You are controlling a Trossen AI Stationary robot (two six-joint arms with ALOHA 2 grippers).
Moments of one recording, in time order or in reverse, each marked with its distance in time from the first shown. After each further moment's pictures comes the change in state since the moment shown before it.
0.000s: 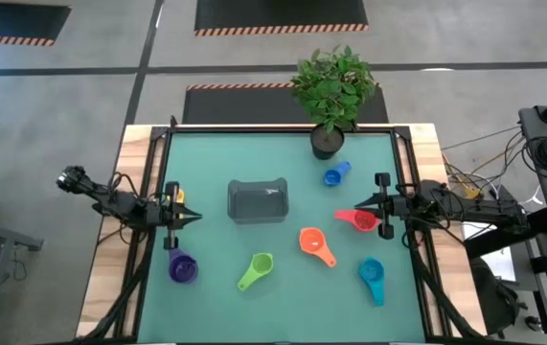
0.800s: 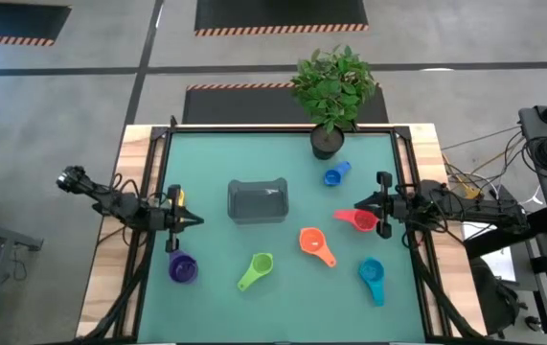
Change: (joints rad) left arm 0.000 0.000 0.000 -0.088 0.036 0.079; right arm 0.000 -0.001 0.000 -0.002 0.018 -0.152
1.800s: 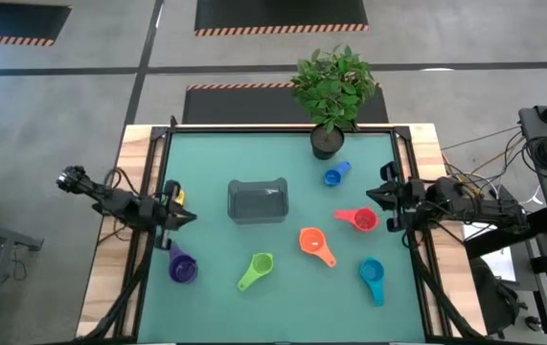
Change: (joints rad) left arm 0.000 0.002 0.000 0.248 0.031 -0.289; right arm 0.000 0.002 0.027 0.313 0.061 0.568
